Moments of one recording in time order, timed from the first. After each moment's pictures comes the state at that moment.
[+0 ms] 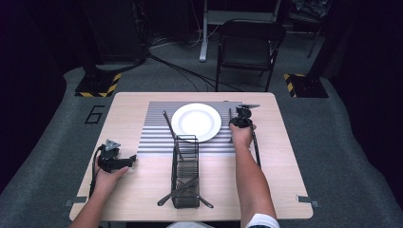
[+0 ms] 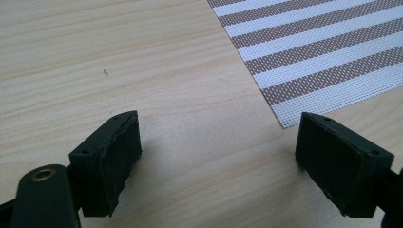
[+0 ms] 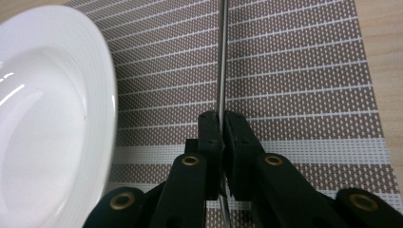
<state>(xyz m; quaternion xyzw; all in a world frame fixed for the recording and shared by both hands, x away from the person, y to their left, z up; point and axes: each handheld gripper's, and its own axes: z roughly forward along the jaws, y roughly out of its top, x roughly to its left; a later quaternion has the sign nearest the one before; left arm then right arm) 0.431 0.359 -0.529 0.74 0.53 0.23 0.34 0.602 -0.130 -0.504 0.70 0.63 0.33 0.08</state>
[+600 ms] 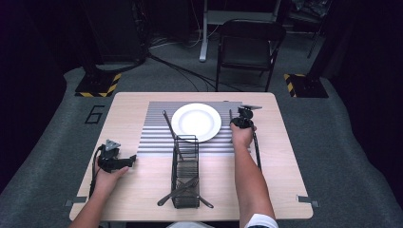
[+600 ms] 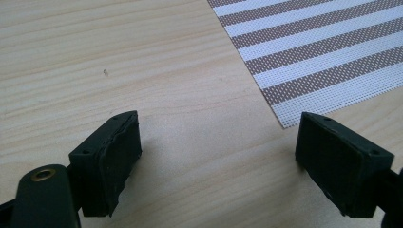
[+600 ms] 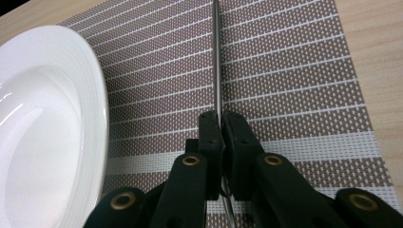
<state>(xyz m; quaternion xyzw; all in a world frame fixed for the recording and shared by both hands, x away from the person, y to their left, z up) 0.431 0.359 -0.529 0.74 0.53 0.23 0.34 0.600 -0.134 -0.506 0.72 0.60 0.34 0.08</state>
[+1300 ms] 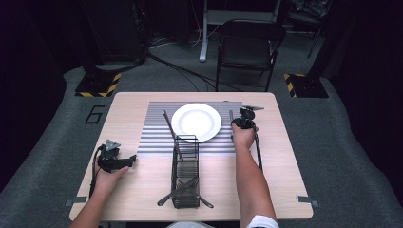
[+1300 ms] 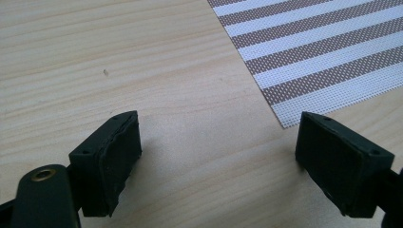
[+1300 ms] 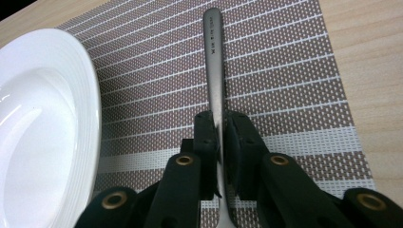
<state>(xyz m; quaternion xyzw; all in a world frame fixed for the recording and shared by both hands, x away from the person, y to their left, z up) 0.431 0.358 -0.529 0.74 0.53 0.23 0.34 0.597 -0.140 -0.506 0.72 0.59 0.34 0.08</state>
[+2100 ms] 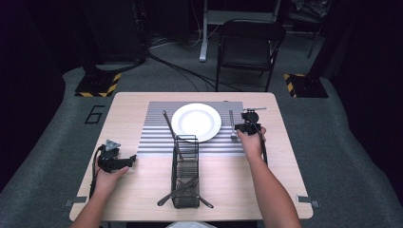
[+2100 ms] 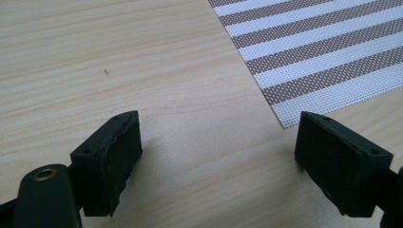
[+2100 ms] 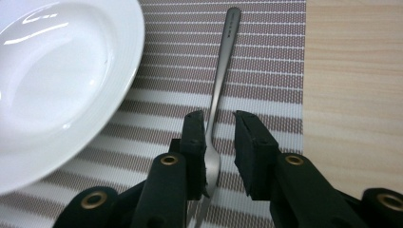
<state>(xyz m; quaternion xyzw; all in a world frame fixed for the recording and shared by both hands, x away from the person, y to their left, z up) 0.430 0.358 -0.529 0.74 0.53 0.23 0.34 0.549 -0.149 -0.473 0.62 0.70 0.32 0.15</state>
